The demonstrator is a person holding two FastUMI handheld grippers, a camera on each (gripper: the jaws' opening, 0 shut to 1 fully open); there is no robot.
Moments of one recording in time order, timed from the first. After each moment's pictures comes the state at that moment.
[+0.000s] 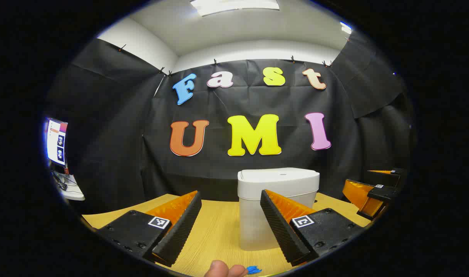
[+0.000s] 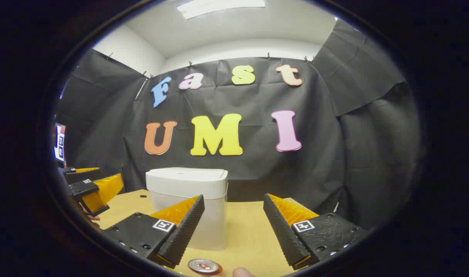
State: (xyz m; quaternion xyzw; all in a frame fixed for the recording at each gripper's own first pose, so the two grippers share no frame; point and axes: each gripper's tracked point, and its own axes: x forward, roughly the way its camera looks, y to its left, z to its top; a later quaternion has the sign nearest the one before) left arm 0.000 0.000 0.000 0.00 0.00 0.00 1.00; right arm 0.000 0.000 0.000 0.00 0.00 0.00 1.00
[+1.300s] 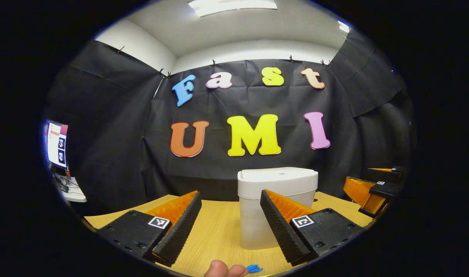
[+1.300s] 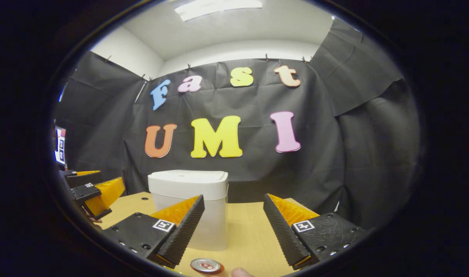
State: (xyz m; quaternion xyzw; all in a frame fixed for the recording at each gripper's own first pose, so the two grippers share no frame) left arm -0.009 0.000 0.002 0.01 0.00 0.00 1.00; right arm -0.006 0.000 0.001 0.02 0.00 0.00 1.00
